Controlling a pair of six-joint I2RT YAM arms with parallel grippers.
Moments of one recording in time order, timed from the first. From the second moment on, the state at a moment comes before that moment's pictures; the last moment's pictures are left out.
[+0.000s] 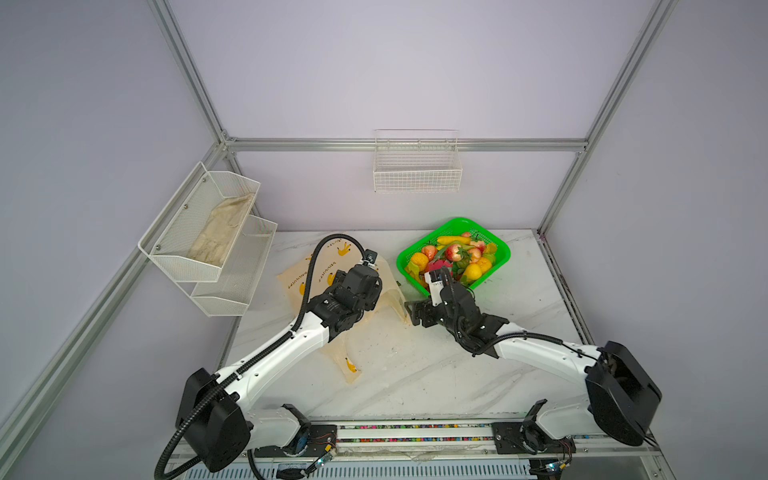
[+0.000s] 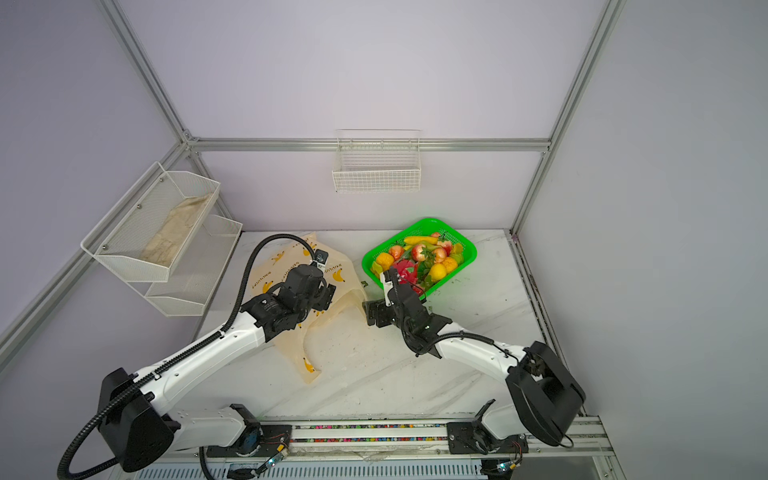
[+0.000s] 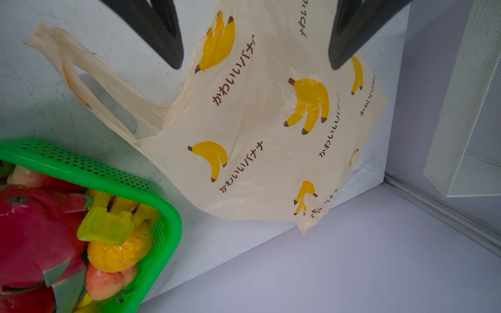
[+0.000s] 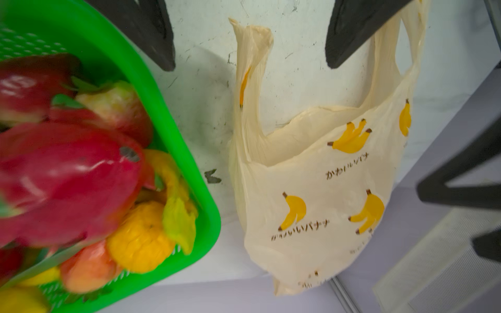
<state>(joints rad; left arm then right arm) -0.63 1.28 1.07 -0.46 -0.57 0.00 0.80 1.46 0.81 0.11 0.10 0.42</state>
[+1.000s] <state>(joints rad) -0.64 1.39 0.88 -0.14 -0.48 0.42 0.83 1.62 0.72 0.49 0.18 0.46</state>
